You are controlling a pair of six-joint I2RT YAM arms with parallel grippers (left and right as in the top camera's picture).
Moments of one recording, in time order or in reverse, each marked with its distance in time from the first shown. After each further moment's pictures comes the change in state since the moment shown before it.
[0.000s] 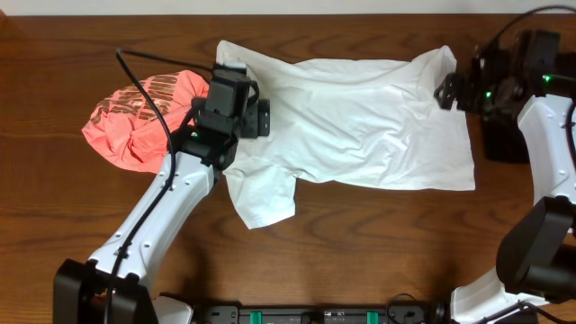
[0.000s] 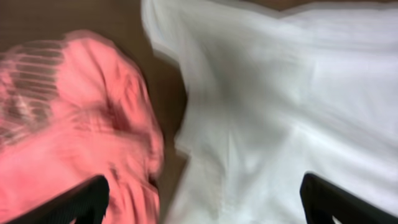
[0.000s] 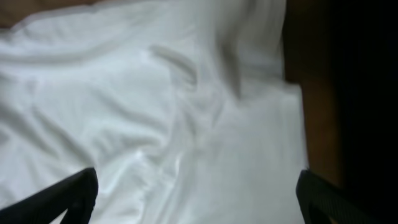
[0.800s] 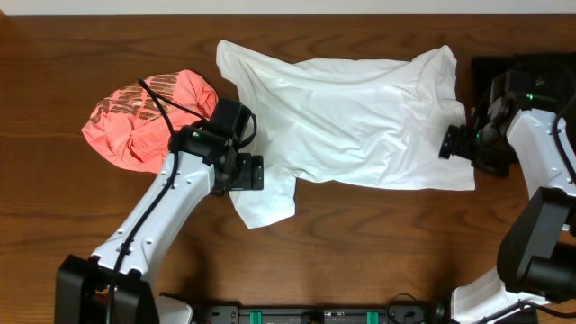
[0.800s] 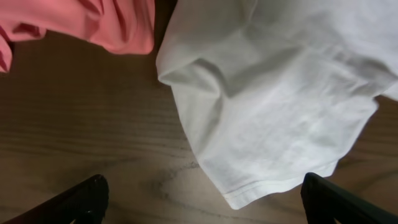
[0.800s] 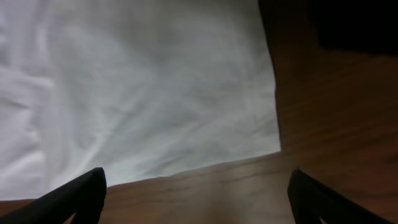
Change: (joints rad) left arm 0.000 0.012 -0.016 -0.486 0.138 -0.102; right arm -0.016 0.002 -0.188 -0.159 0.254 0.123
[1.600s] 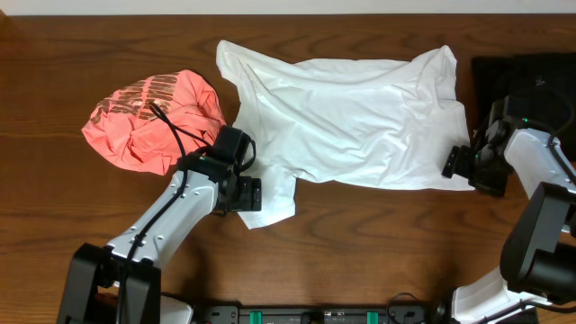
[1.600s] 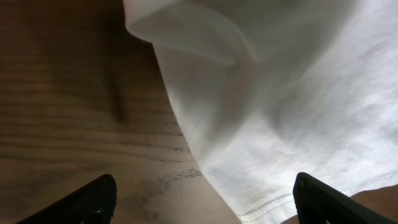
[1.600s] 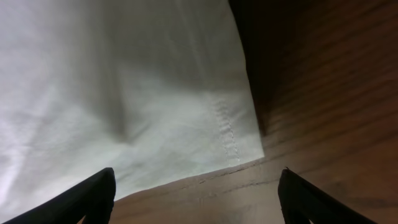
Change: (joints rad) left arm 0.000 0.002 -0.245 0.214 0.040 0.003; right arm -0.050 0.001 -0.183 0.154 0.029 0.017
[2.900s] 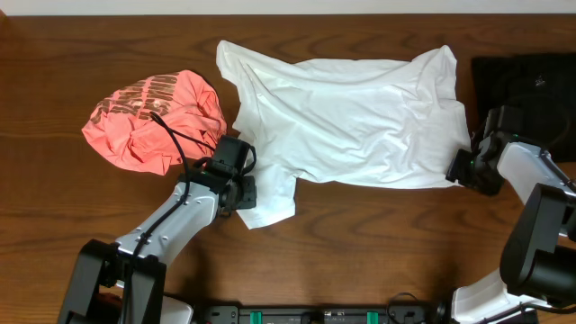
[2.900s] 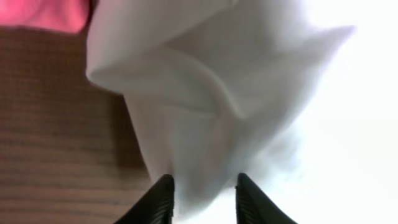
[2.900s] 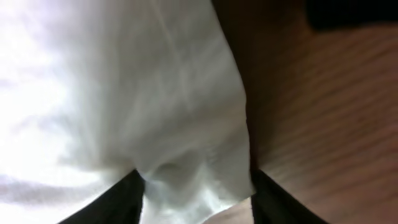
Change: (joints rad) left arm 0.000 0.001 -0.129 0.285 0.021 -0.034; right arm 0.000 -0.013 -0.128 0.261 0.021 0.000
